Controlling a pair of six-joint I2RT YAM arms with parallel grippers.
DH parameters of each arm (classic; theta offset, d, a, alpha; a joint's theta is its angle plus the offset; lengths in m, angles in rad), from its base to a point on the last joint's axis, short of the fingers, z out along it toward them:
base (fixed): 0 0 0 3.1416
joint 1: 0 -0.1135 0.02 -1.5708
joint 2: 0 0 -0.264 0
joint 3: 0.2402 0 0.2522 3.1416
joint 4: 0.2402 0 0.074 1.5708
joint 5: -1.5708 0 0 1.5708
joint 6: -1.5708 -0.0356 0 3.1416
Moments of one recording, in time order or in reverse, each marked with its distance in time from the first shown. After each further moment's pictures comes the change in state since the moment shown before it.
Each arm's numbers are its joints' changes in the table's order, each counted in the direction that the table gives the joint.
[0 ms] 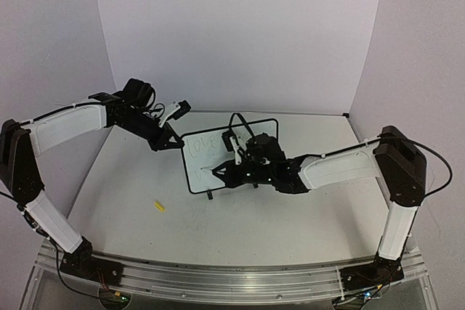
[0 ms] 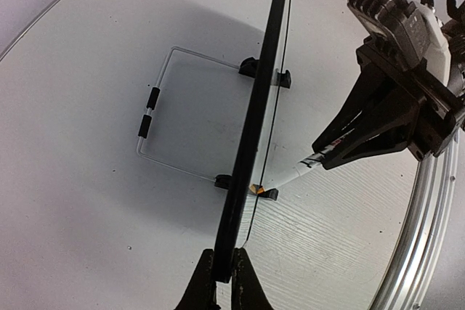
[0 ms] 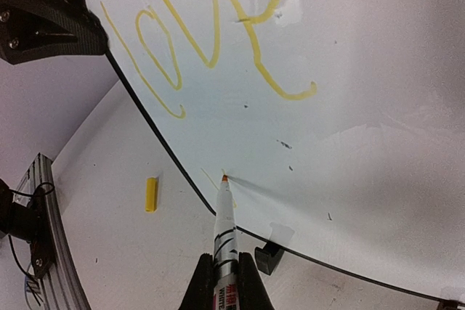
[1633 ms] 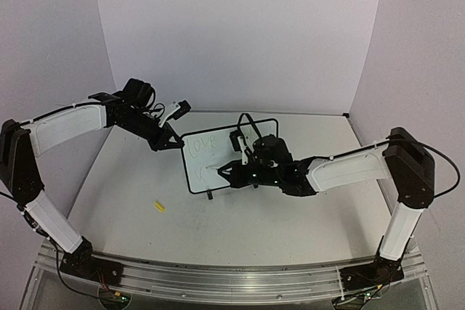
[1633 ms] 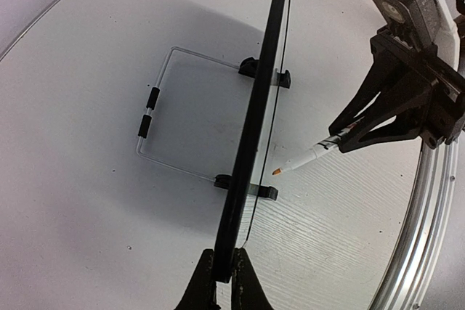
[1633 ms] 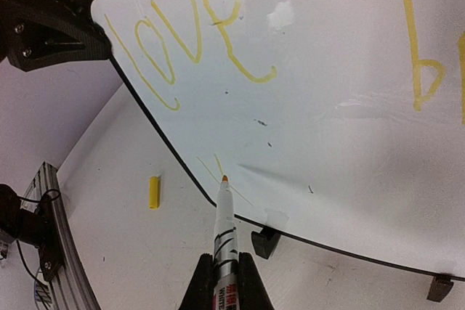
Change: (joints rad) left arm 0.000 0.001 0.000 0.000 0.000 0.000; right arm 0.000 0.071 -0.078 -0.023 -0.025 -0.051
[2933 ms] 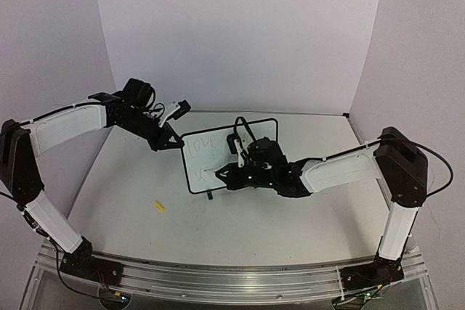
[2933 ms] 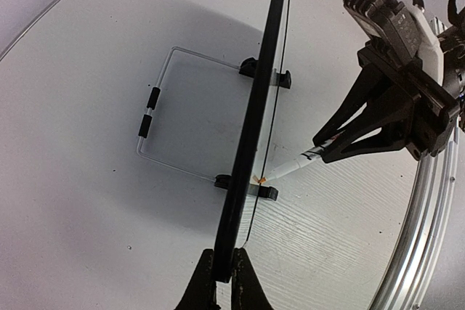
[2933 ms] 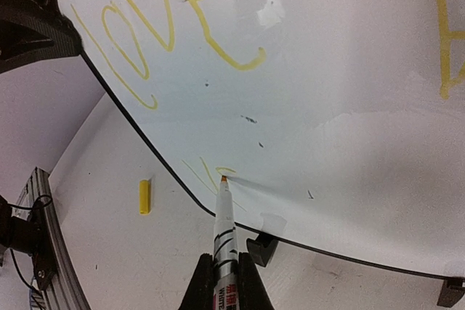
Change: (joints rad) left arm 0.000 0.000 0.000 0.000 0.000 0.003; right arm -0.002 -0.061 0.037 0.001 -0.024 -0.019
